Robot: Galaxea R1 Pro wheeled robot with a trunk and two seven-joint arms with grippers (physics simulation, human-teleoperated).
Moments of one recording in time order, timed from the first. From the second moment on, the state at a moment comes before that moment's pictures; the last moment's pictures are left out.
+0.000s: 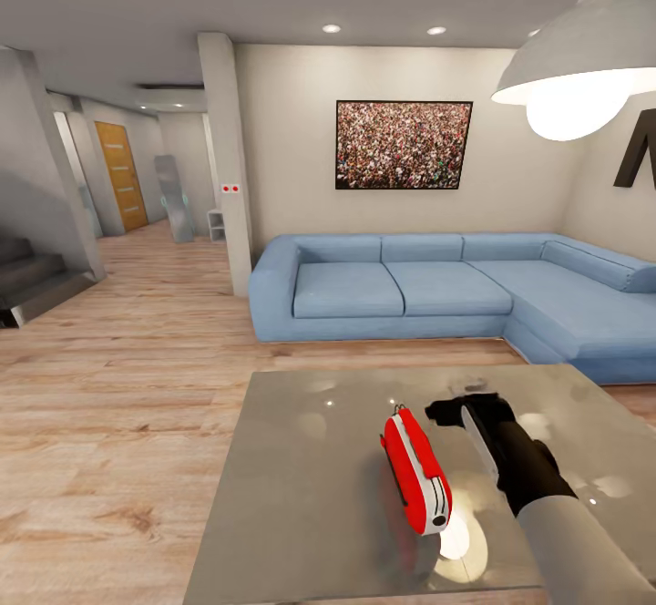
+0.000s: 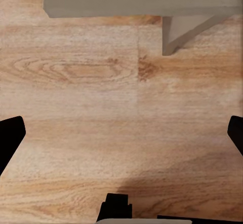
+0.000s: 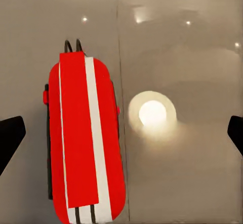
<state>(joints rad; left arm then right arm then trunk) -0.05 -0.04 0.00 -0.69 -0.01 0.18 0.11 -0.67 -0.09 0.05 -0.96 -0.01 0.80 0.00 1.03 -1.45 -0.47</state>
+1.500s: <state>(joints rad) -0.05 -0.04 0.01 -0.66 -0.01 0.10 0.11 -0.73 -0.07 0.10 -0.76 -0.01 0.80 0.08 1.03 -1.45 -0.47</state>
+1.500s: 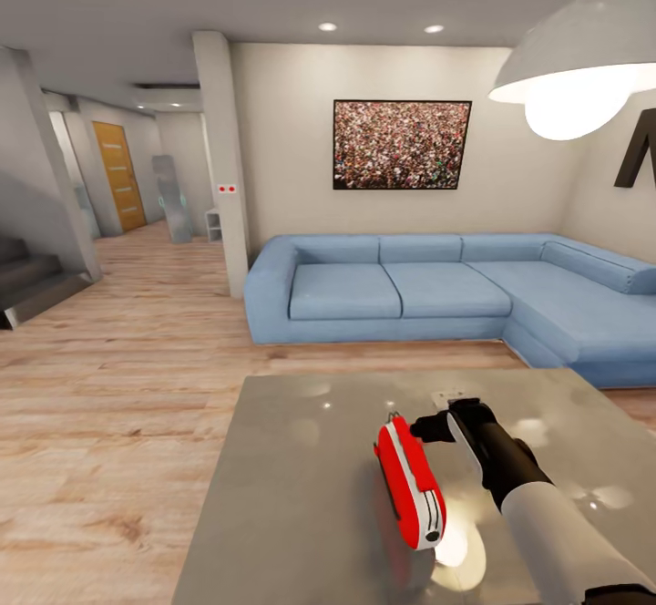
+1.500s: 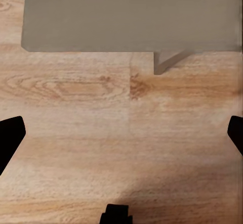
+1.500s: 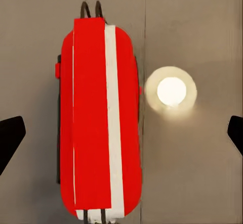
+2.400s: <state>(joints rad) -0.05 -0.04 0.02 -0.66 -0.01 0.10 0.11 -0.73 -0.05 0.20 -0.76 -0.01 0.80 0.08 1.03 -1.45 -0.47</state>
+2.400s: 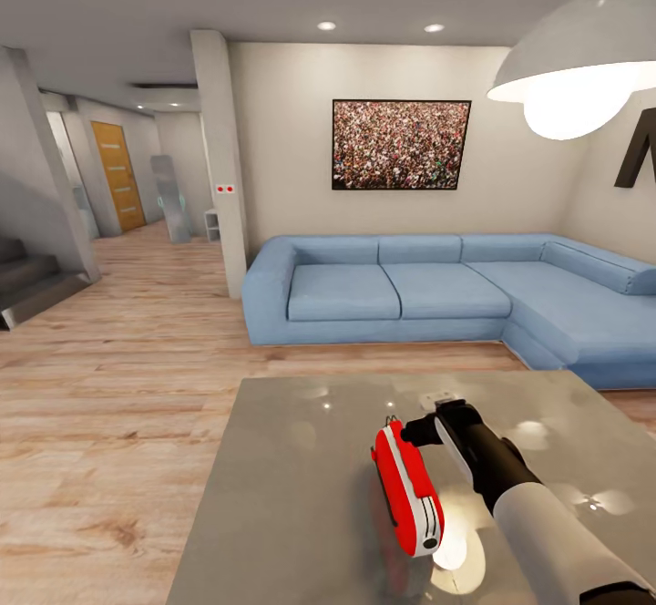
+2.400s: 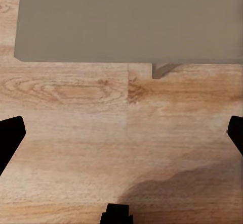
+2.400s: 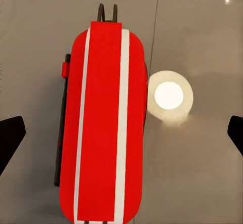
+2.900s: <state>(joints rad) -0.05 -0.03 0.02 -0.66 -0.01 0.10 0.11 -0.73 -0.05 0.20 -0.73 -0.02 0.80 0.08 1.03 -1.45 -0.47</state>
